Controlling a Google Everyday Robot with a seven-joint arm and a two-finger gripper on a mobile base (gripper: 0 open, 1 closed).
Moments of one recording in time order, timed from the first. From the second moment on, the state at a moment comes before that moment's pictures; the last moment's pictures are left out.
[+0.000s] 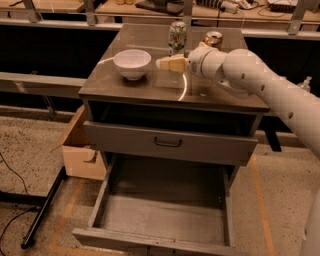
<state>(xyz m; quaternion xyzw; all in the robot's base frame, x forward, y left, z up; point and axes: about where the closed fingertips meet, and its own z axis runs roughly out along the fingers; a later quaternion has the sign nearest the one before) 0.823 -0.079 0.906 -0.24 0.72 0.17 0.63</state>
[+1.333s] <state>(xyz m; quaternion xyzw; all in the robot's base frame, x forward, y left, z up) 0.920 -0.068 0.895 -0.22 0.72 0.14 0.64</state>
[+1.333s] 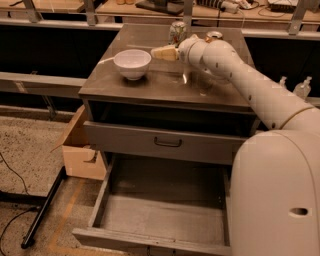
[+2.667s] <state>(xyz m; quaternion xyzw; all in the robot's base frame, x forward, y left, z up) 0.994 -0.060 0.876 -0.17 0.73 0.09 0.66</state>
